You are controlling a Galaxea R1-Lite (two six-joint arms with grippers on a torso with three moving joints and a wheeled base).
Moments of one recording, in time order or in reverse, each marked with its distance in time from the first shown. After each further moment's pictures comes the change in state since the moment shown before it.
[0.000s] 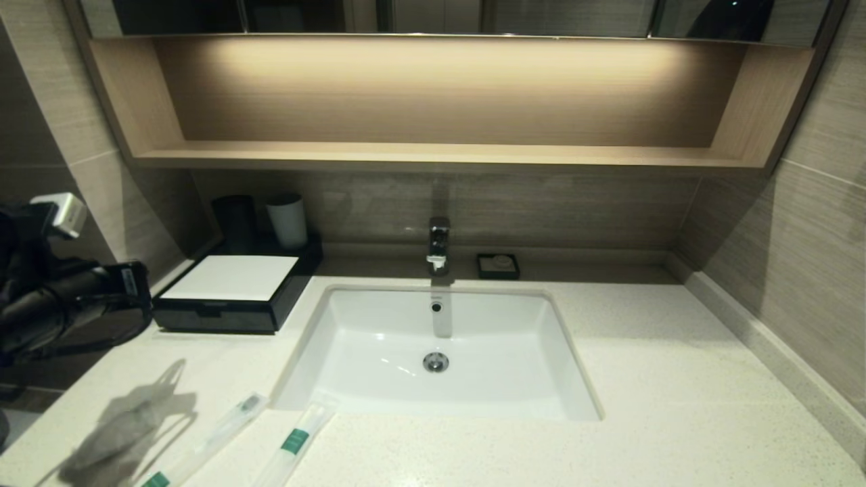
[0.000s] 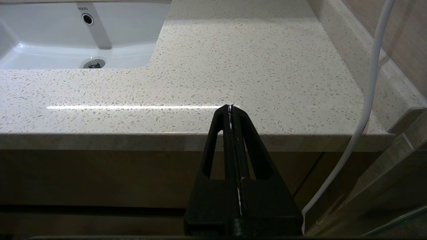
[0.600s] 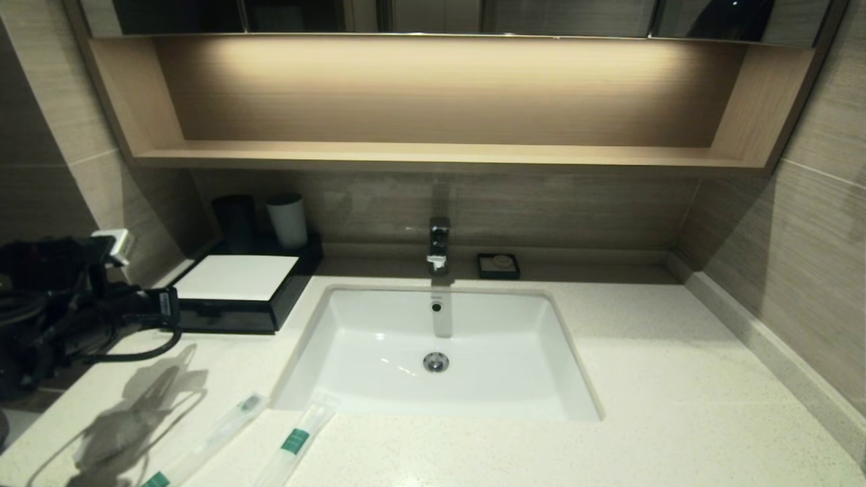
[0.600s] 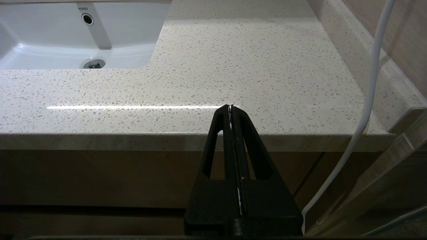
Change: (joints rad) left arm 0.012 0.240 -0.026 -0.095 -0.035 0.049; right arm 0.000 0.000 -0.001 0.000 -0.001 0.001
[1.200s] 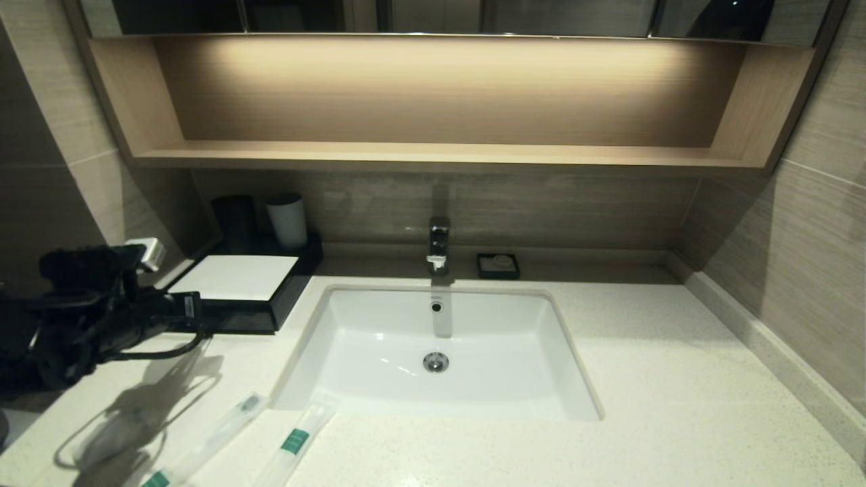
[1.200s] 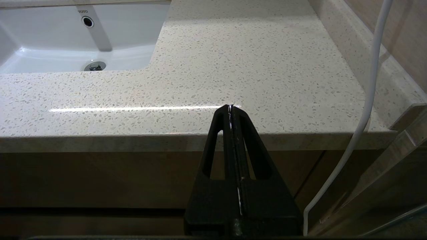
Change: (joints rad) left arm -0.021 0.143 -0.056 -0.076 -0.031 -0.001; right arm 0.000 0.000 -0.001 0.001 -0.002 0.019
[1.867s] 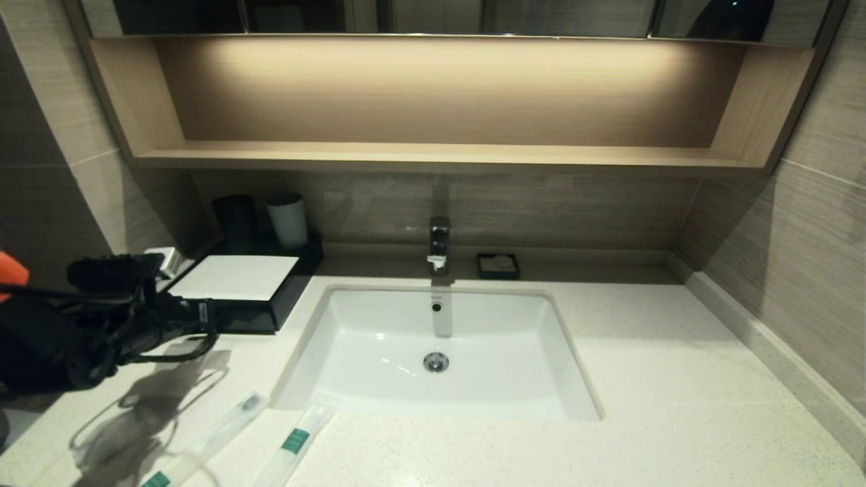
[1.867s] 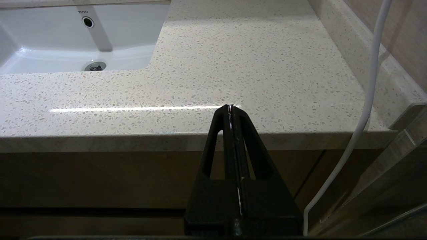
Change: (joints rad) left arm -0.018 0.090 -0.033 -0.032 0.004 -0.002; right arm 0.000 0.000 0.000 0.001 -0.001 0.001
